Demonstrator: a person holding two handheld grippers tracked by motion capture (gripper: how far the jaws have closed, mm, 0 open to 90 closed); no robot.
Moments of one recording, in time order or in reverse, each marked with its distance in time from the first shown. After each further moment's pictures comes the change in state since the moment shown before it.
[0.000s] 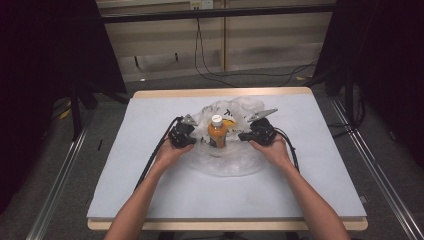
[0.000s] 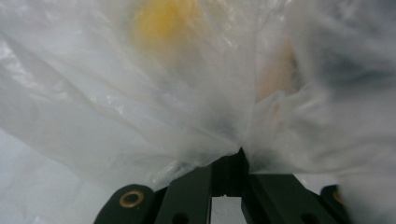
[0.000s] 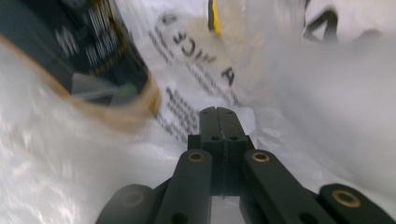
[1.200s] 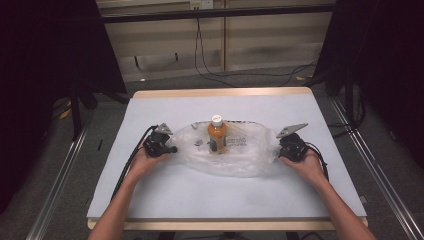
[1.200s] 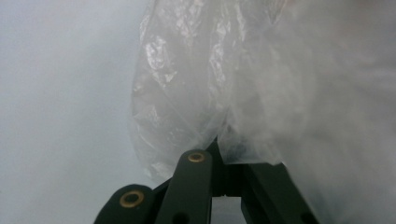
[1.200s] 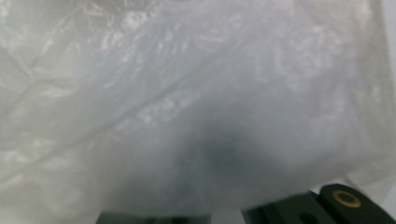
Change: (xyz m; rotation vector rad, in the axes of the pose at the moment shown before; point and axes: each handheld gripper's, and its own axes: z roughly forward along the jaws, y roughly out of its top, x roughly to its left) left arm 0.022 -0.059 -0.045 0.023 -0.010 -0.085; right arm -0.015 -0.068 -0.064 0.108 -0.059 0.008
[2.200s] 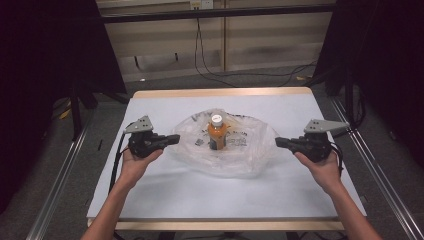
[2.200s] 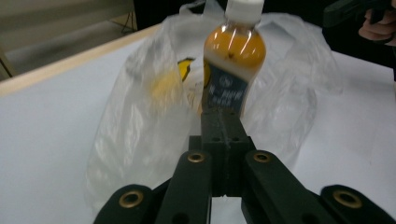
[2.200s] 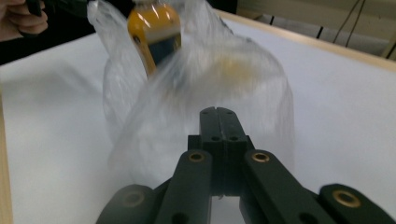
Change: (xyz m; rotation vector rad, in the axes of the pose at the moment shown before) left arm -0.043 0.024 -0.085 -0.441 -0.111 0.029; right arm 0.027 0.016 -0.090 -0.380 0.069 0.028
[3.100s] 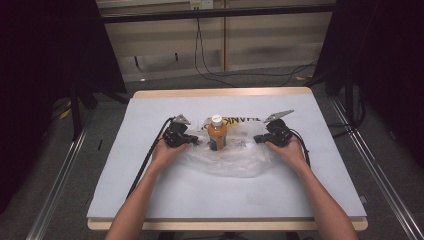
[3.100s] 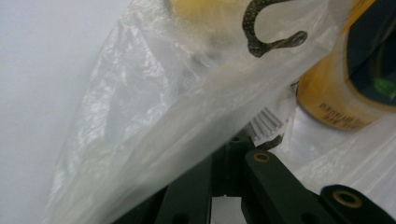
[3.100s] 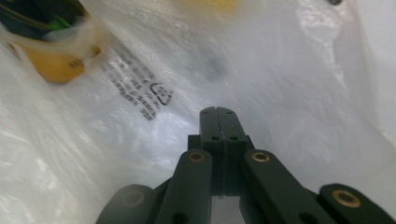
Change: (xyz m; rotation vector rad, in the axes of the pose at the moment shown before) left arm 0.051 -0.035 0.121 0.407 0.115 0.007; right arm -0.056 -0.023 0.129 0.319 -0.037 0.037
